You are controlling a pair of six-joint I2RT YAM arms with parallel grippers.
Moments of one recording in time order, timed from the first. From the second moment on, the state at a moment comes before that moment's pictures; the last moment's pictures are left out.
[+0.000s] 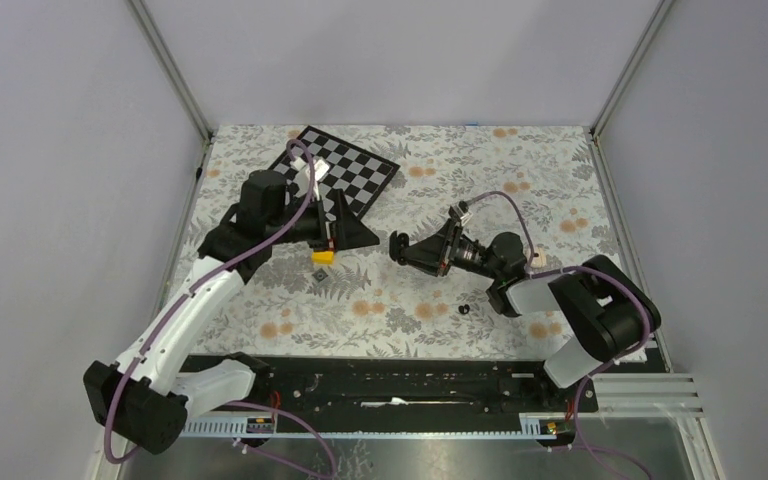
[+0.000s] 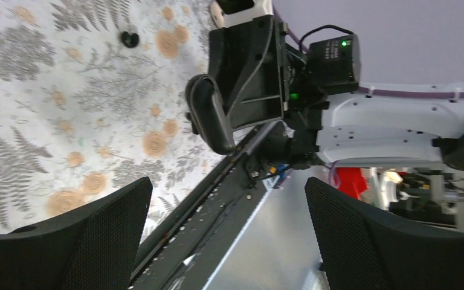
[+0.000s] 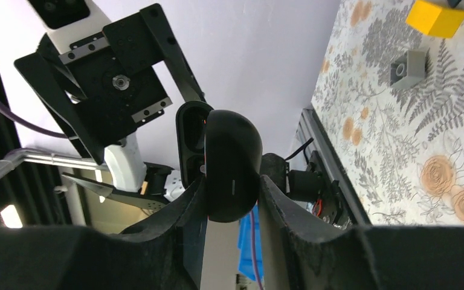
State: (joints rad) left arm -0.42 1.07 1.08 -0.51 0.65 -0.59; right arm 0.51 1.56 0.41 1.30 -0.73 1.52
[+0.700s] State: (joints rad) left arm -0.35 1.10 0.61 0.43 0.87 -1.27; right arm 0.51 1.60 0.48 1.39 -0.79 1.64
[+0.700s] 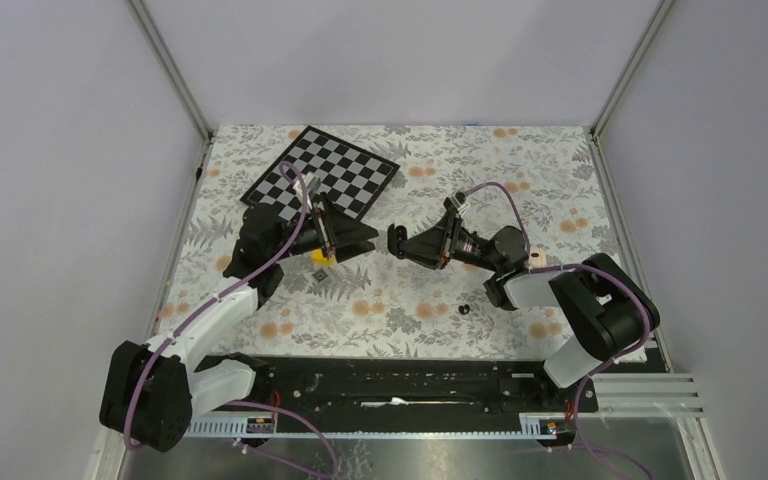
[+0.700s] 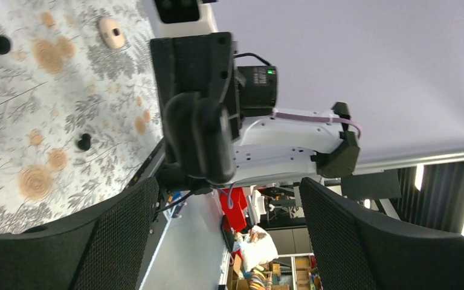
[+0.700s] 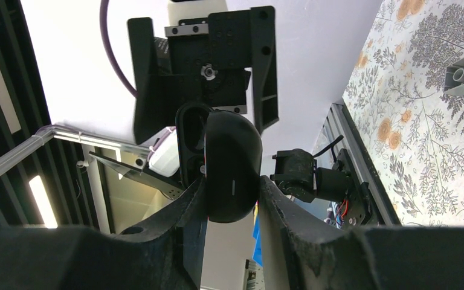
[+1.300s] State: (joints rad) left arm -0.47 1.20 0.60 0.73 0.88 -1.41; right arm 0.51 1.58 0.48 1.39 -0.81 1.65
